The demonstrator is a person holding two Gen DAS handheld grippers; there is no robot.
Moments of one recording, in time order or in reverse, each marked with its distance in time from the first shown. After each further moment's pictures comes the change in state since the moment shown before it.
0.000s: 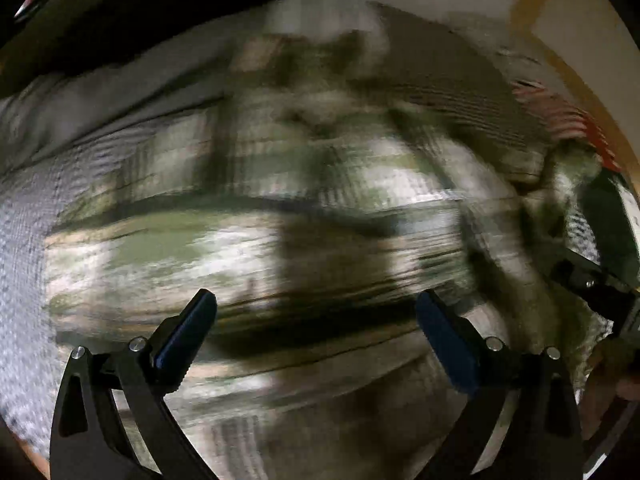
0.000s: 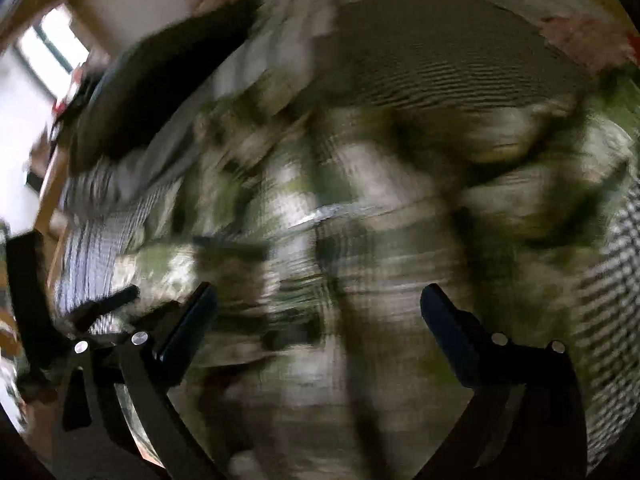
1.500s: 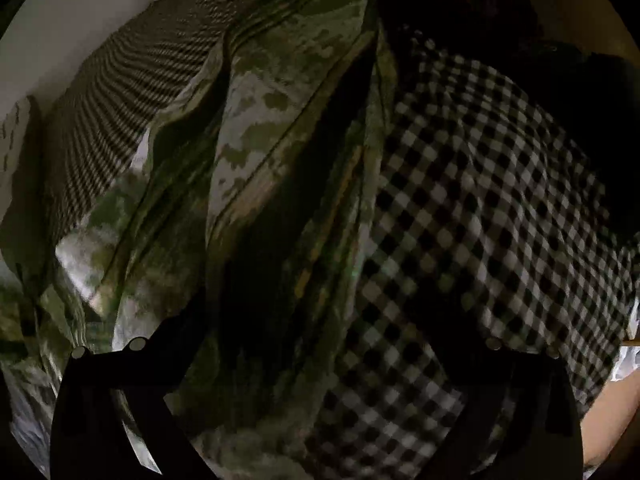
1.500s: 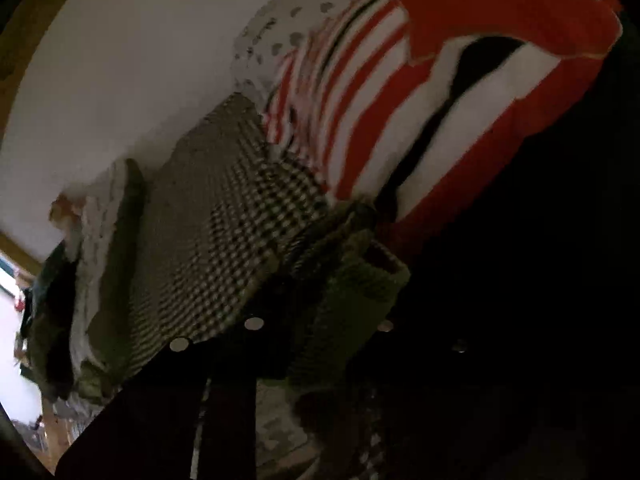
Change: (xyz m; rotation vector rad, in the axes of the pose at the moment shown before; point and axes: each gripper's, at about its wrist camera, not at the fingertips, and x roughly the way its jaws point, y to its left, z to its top) left arm 0.141 -0.391 0.006 0.758 0.174 0.007; right arm -0.018 -0.403 0.194 0.413 -0.273 -0.090
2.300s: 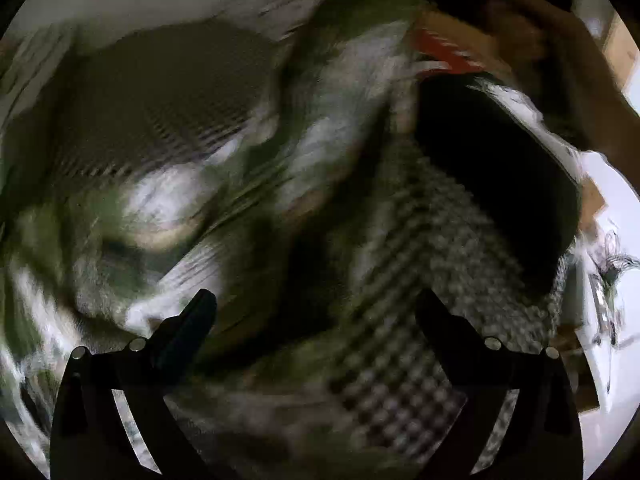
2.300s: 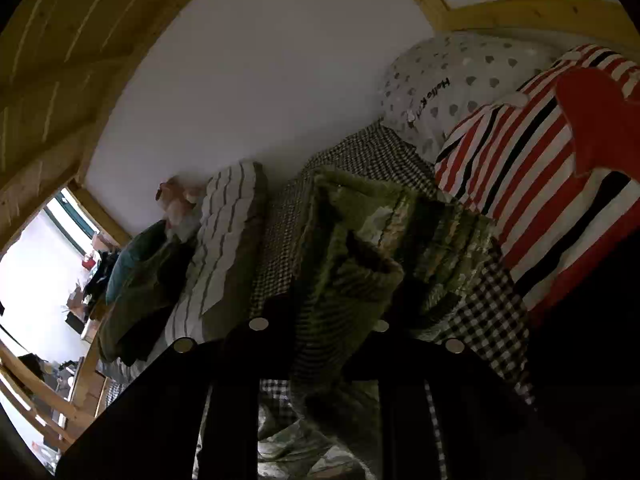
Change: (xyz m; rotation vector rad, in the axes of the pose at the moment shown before) left arm -0.067 0.050 -0.100 -0.229 -0.330 -0.242; right arm -0.075 0.124 -0.004 -0.175 -0.088 0.329
